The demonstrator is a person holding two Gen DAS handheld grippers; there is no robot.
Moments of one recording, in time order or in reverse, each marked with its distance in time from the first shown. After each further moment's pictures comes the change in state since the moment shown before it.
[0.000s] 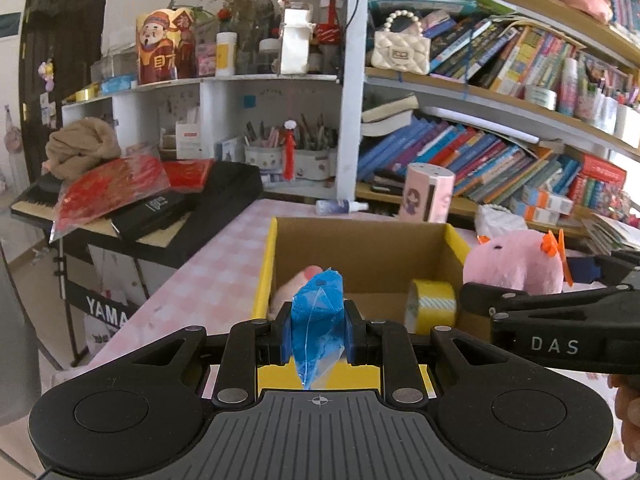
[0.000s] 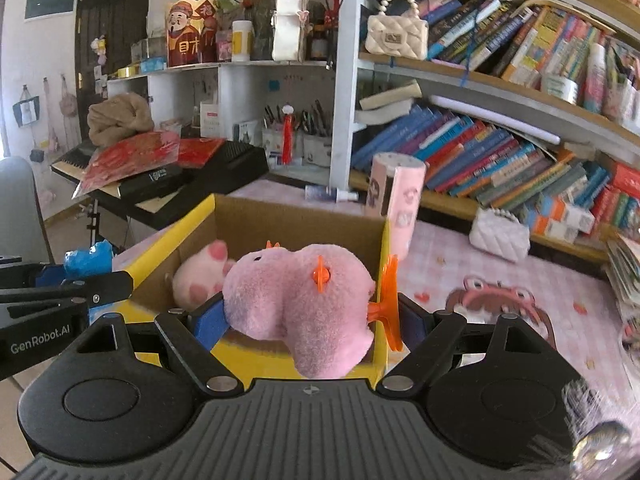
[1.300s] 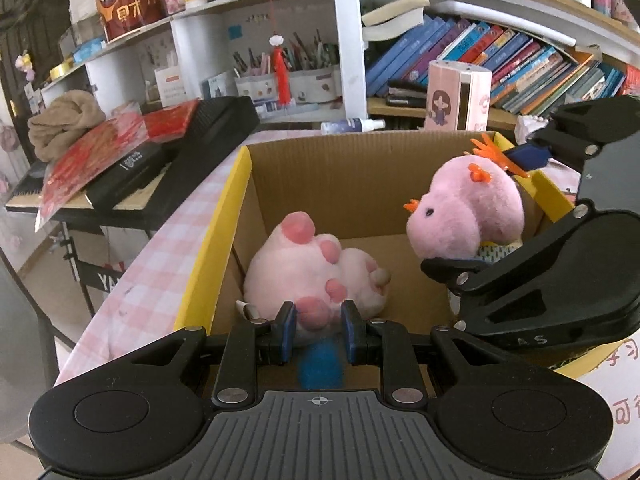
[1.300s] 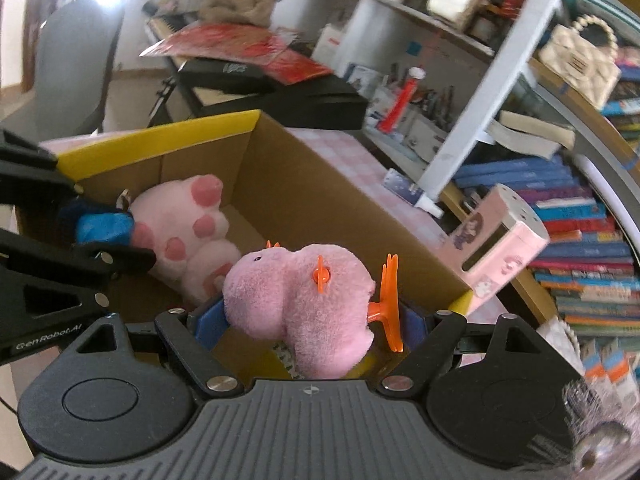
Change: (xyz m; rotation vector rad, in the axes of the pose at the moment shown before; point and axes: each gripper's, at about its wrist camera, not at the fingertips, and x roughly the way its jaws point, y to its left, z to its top) left arm 0.106 -0.029 -0.007 0.114 0.230 0.094; right arm 0.141 0.002 0.012 -0.559 0.147 0.202
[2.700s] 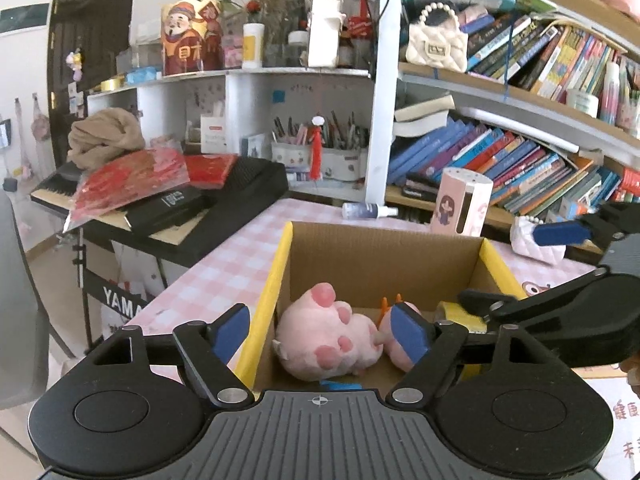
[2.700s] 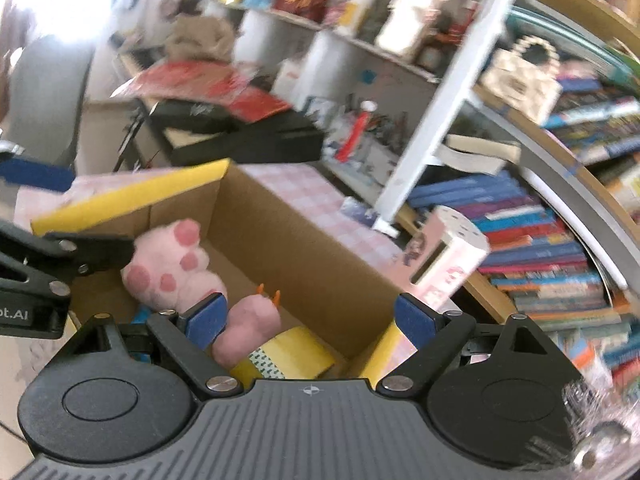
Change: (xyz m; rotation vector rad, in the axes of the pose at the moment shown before) left arm -0.075 0.026 -0.004 -0.182 -0.224 -0.006; right arm -0.066 -0.006 0.000 0.160 -0.096 -0.138
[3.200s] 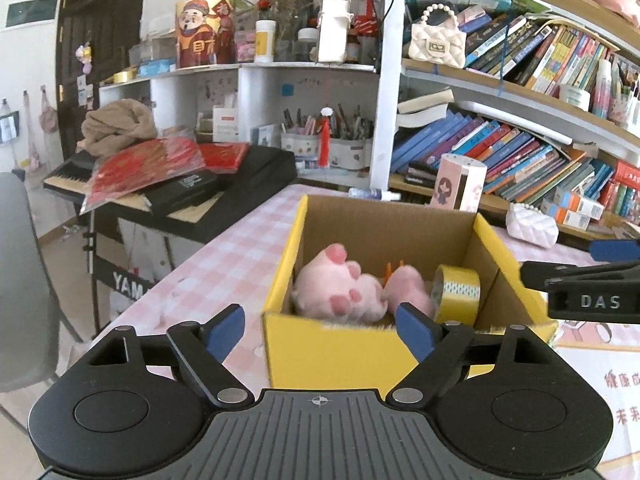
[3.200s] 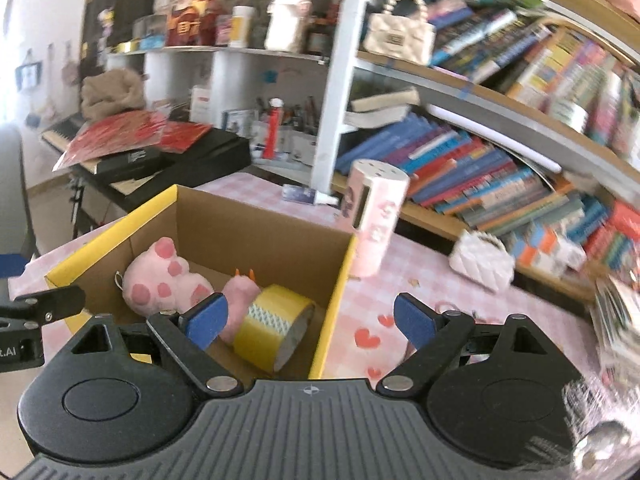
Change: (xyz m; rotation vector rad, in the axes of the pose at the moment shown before) left arm -0.041 0.012 -0.031 -0.005 0.018 0.012; right arm -0.067 0.000 -0.035 0.332 0.005 -0.137
